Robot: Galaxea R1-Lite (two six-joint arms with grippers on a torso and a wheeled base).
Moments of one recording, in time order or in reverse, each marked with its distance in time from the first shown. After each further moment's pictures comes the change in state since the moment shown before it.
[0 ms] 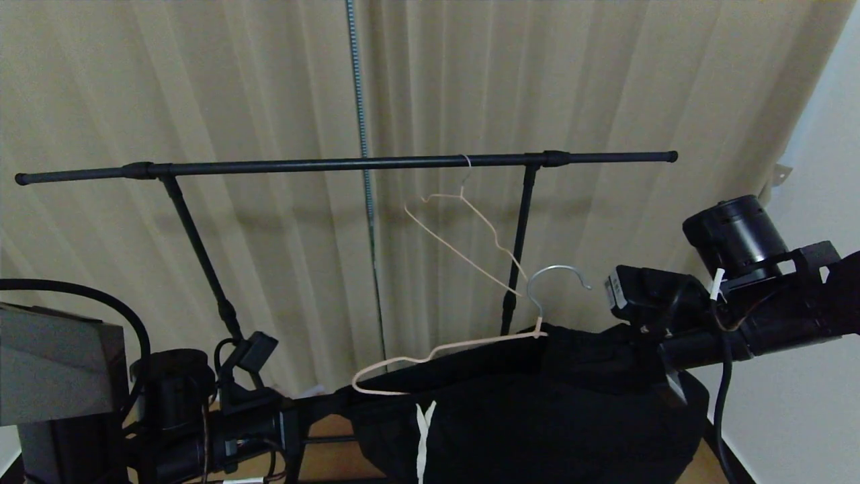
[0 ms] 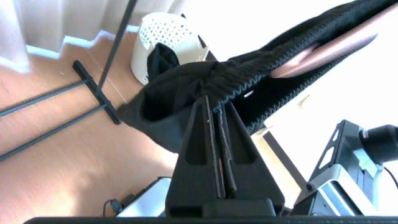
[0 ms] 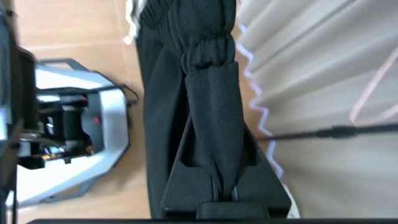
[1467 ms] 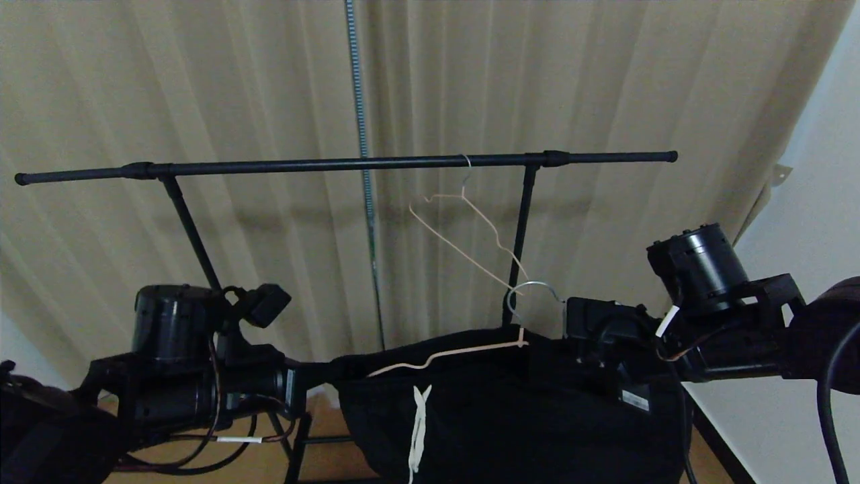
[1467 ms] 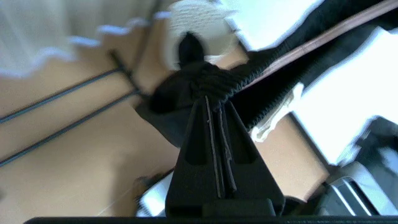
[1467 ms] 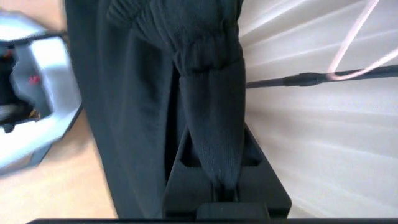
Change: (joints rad) left arm -0.085 -0.405 -0.354 0.935 0.228 0.184; right arm 0.121 0.034 0.120 -0.232 -0.368 0.055
